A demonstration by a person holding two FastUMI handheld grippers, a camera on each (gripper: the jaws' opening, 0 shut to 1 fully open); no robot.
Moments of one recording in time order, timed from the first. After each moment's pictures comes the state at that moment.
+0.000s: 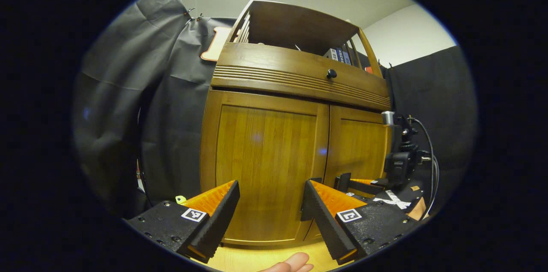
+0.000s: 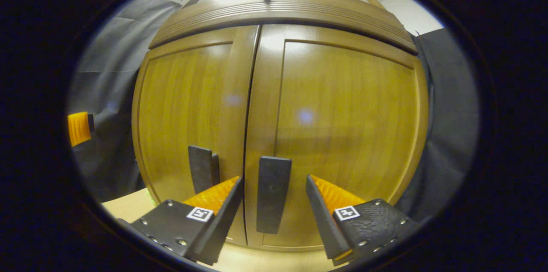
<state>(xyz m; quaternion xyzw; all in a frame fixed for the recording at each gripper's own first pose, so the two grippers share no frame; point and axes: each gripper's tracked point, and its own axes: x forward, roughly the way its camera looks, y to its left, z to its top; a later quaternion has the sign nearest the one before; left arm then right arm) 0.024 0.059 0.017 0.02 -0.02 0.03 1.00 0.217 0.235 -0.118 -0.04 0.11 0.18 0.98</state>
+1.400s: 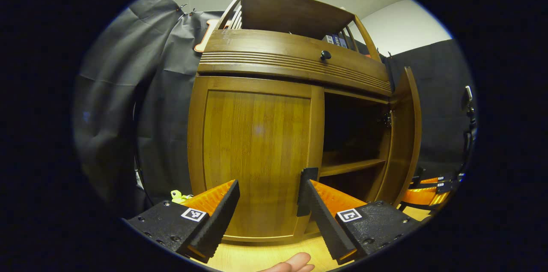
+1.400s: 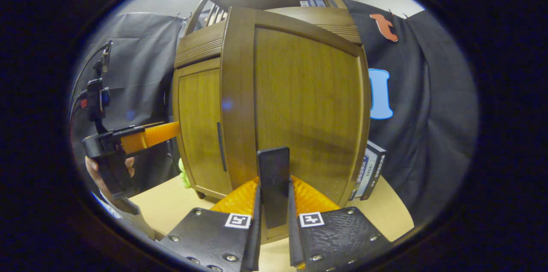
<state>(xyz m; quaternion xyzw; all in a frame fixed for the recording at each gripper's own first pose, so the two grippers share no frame) 0.043 0.045 -0.013 0.04 0.02 0.04 1.00 0.191 0.226 -0.092 0.01 0.15 0.25 0.96</state>
